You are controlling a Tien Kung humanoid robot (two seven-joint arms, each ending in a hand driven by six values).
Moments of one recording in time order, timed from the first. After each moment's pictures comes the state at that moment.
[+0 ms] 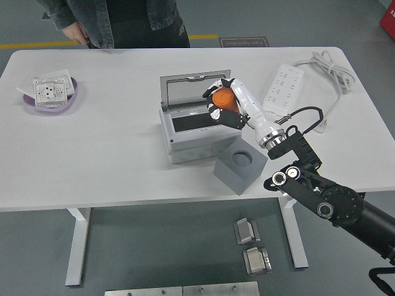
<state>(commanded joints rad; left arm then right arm) -0.02 0.30 -0.56 -0.27 0.45 0.10 0.26 0.65 -0.22 0.66 1.12 -1.43 -0.40 0.15</state>
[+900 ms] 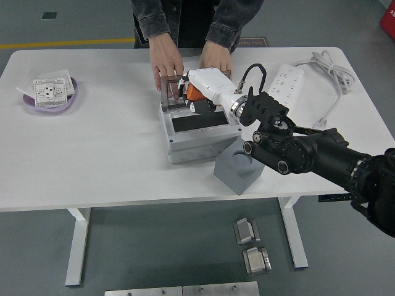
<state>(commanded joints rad) -0.03 0.32 -0.53 -0.27 0.43 0.10 0.26 1.08 -0.04 0.08 0.60 -1.38 -0.40 0.20</state>
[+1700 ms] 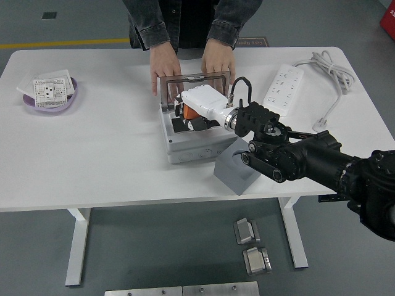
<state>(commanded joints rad) -0.04 0.32 -0.53 -0.27 0.44 0.10 0.26 1.07 0.00 0.01 0.55 -1.45 -0.35 0.22</state>
